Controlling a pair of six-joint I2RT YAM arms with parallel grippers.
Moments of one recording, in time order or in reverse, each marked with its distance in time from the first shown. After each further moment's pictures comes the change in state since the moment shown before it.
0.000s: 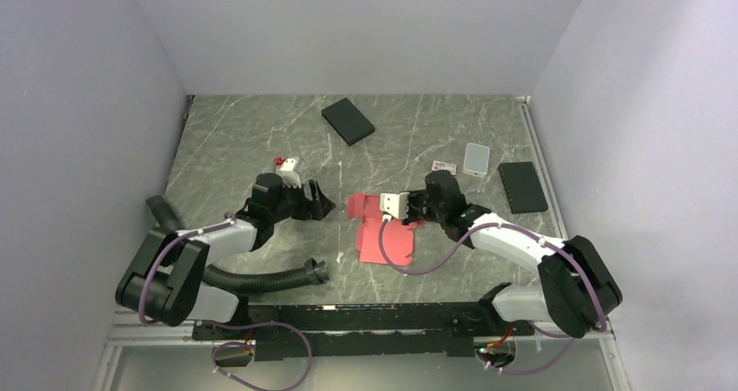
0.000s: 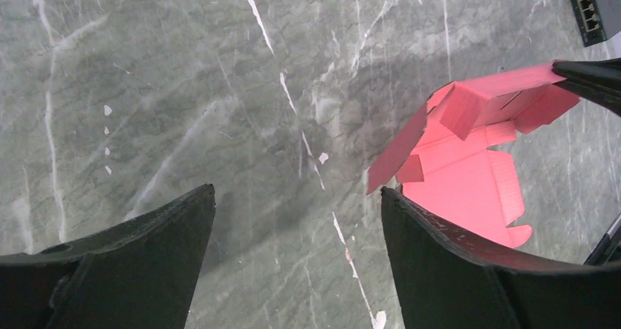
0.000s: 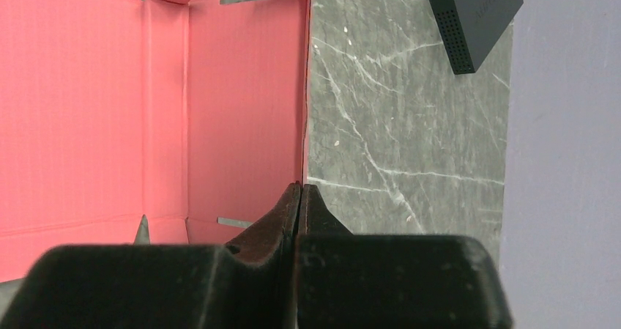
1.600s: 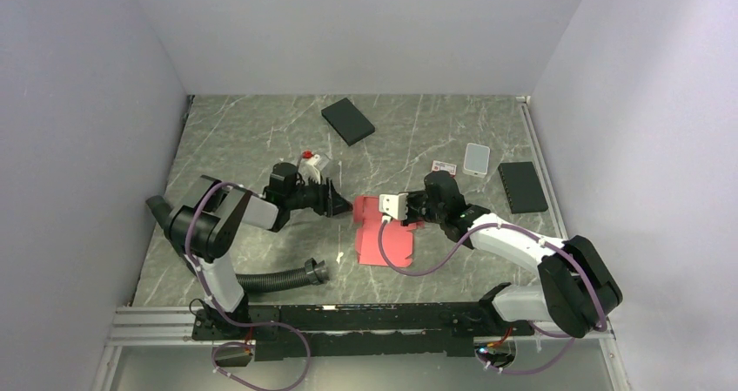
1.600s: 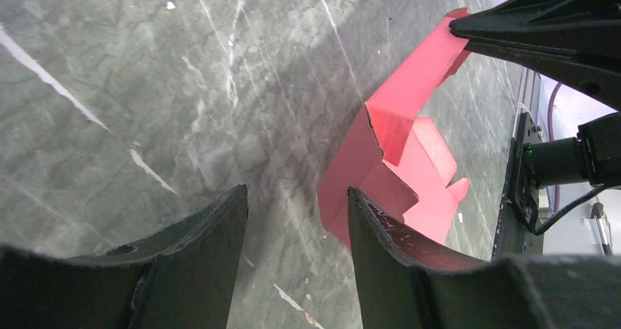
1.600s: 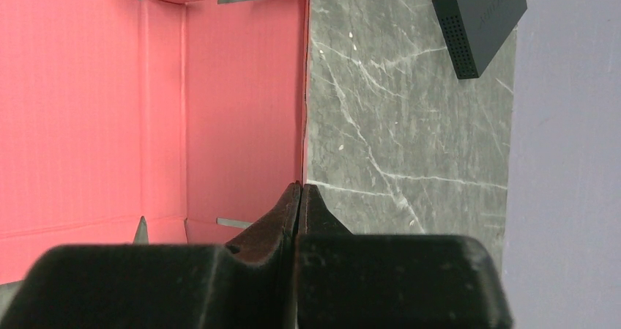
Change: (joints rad) left arm 0.005 0.448 0.164 0.336 0.461 0.019; right arm 0.012 0.000 0.000 -0.003 -0.004 0.005
